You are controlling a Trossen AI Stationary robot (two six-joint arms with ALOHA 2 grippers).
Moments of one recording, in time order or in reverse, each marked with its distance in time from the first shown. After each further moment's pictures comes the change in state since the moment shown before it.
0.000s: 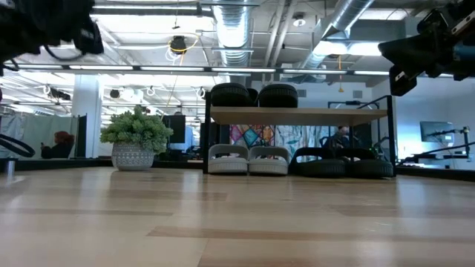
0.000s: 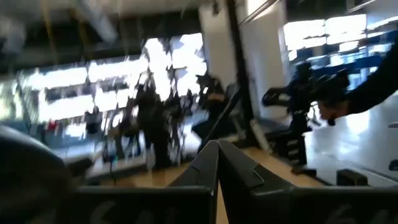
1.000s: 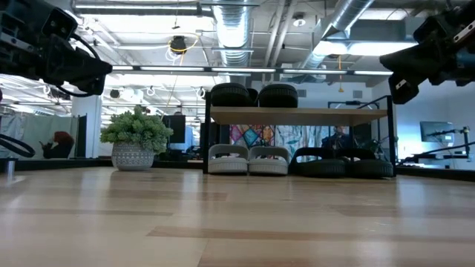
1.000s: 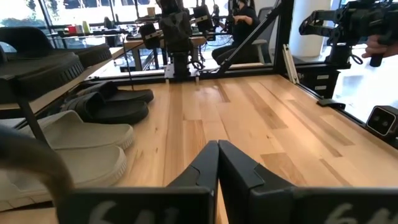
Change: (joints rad) left arm -0.016 0.105 -0.003 -0.257 -0.186 -0.104; right arm 0.000 0.002 0.000 -0.087 -0.032 0.028
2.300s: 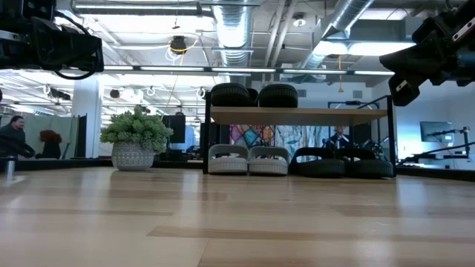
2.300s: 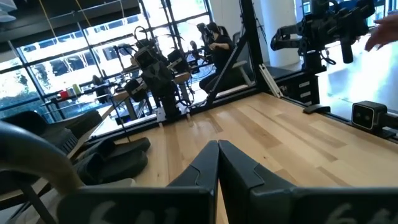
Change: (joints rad) left arm 0.000 -0.113 -0.001 0.020 0.107 0.222; right arm -0.001 0.001 0.000 0.000 0.000 0.058
